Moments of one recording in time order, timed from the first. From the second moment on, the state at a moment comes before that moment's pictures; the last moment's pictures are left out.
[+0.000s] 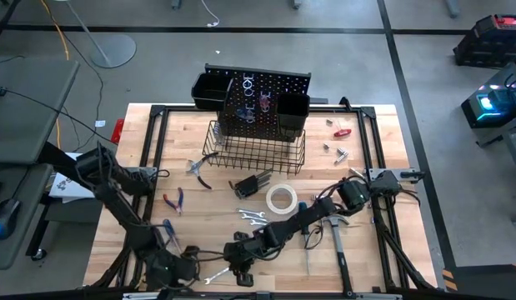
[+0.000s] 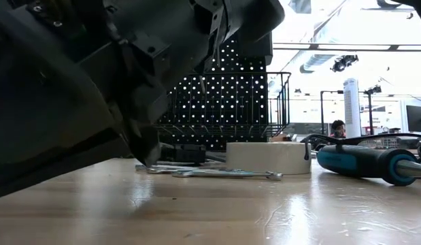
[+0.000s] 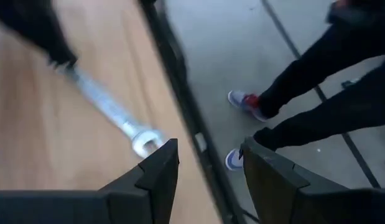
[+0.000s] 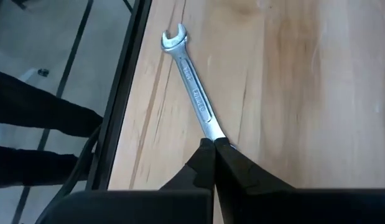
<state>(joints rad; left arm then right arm) -1.05 1.66 0.77 0.15 -0.25 -0.68 0.44 2.54 1.89 -0.21 -0.12 0.46</state>
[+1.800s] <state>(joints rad) -1.00 1.85 0.92 0.24 -0.14 -0.91 0.51 2.55 1.88 -0.01 -0.09 0.29</state>
